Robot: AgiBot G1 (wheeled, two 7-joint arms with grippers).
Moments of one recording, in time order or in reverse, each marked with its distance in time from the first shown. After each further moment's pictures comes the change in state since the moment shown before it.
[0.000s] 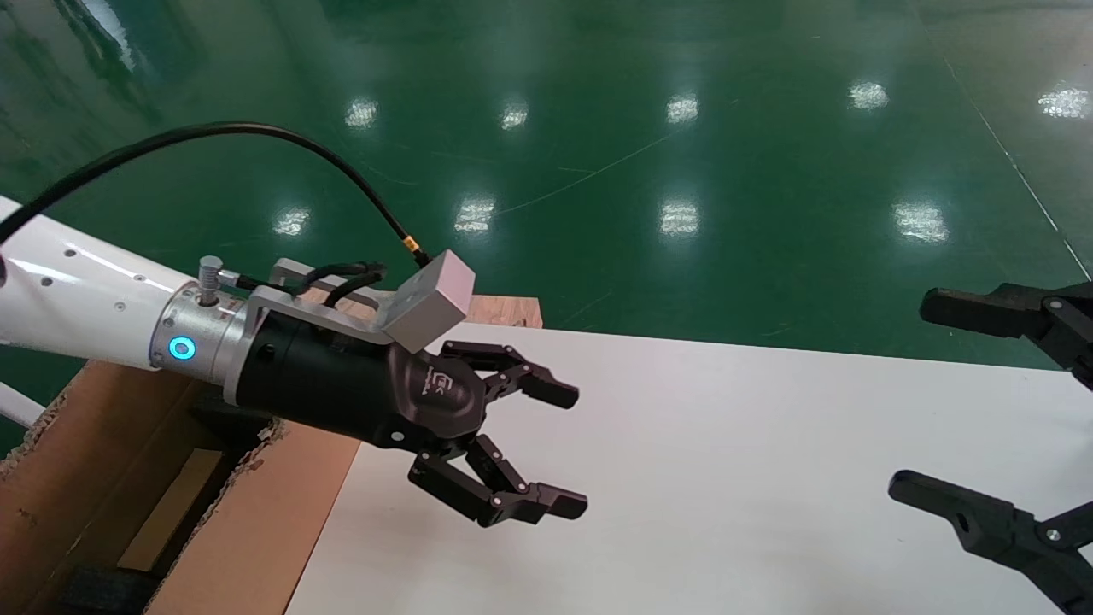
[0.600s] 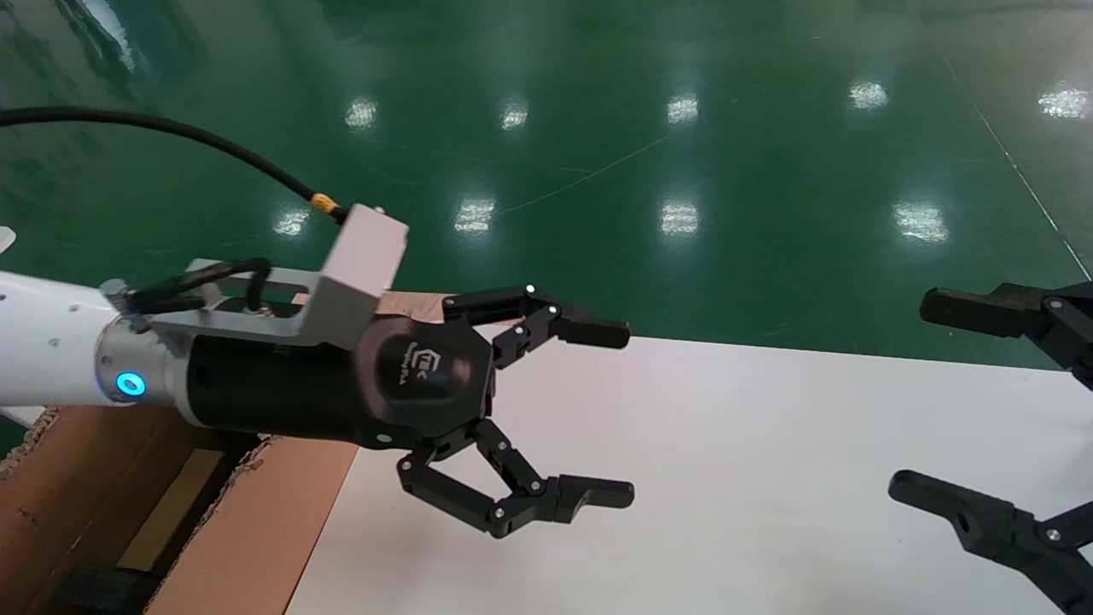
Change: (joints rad) left arm 0.303 0.006 -0.403 -0.145 -0.133 -0.021 0.179; right arm 0.000 0.000 0.000 0.000 0.000 0.000 0.000
